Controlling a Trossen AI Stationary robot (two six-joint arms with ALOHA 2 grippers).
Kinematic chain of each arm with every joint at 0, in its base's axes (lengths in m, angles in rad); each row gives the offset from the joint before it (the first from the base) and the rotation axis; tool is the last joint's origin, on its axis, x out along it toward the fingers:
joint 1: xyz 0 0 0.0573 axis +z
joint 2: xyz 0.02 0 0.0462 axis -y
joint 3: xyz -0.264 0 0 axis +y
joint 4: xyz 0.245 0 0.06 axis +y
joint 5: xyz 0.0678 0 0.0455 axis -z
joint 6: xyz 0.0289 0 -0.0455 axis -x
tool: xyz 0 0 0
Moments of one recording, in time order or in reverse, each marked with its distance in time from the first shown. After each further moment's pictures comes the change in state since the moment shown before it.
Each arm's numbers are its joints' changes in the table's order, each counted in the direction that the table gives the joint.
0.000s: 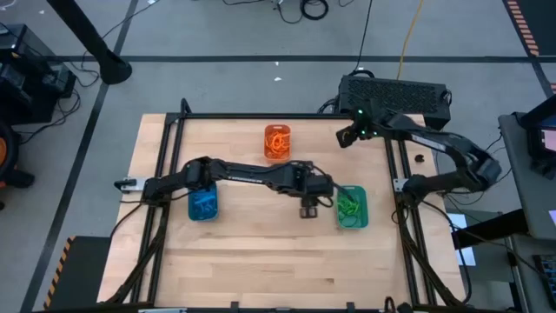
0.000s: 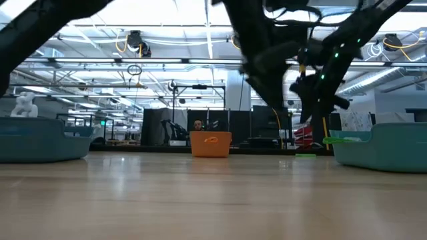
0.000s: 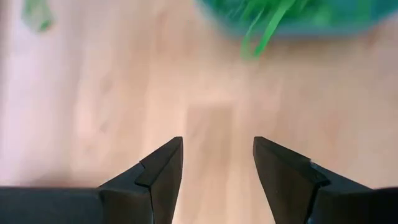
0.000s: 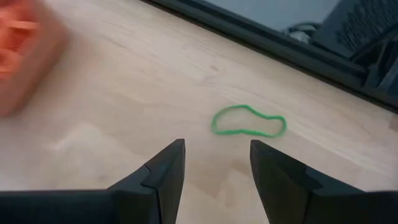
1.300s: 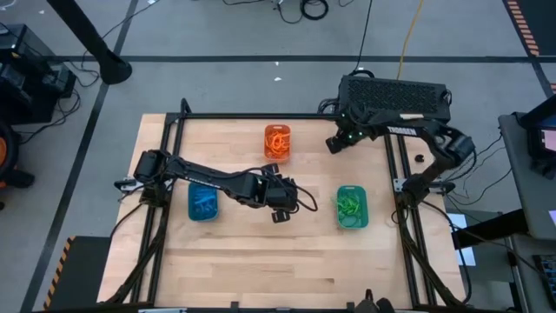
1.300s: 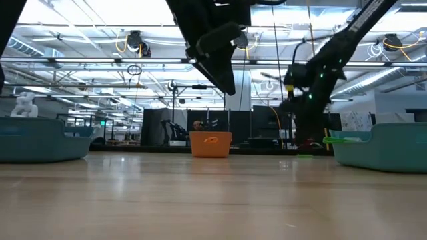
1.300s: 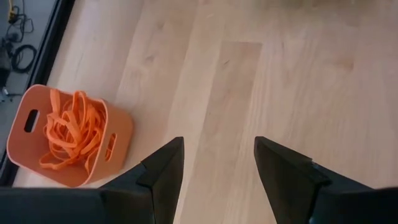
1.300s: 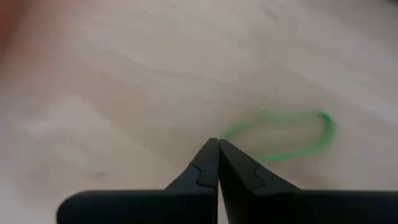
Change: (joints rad) left arm -0.102 0.463 0.689 -0.249 -0.218 0.194; right arm -0.008 -0.321 -0.028 -0.089 -0.131 0.004
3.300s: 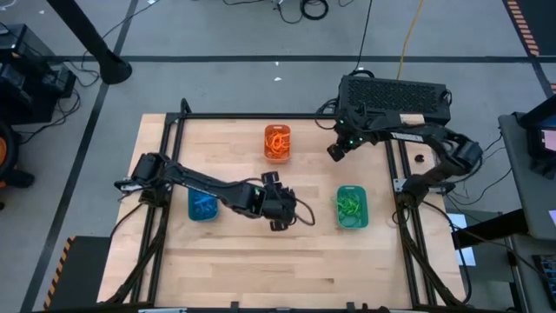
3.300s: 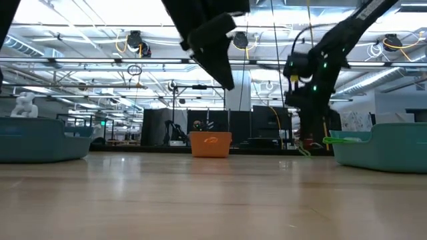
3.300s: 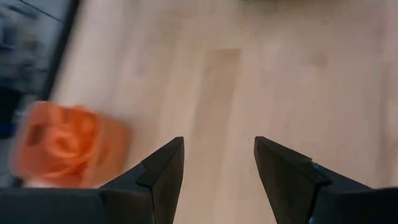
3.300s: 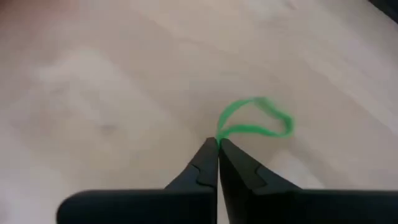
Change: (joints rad) left arm -0.068 0.004 0.026 -0.045 -0.051 -0.023; right arm 0.109 0.093 0.000 0.103 0.099 0.078
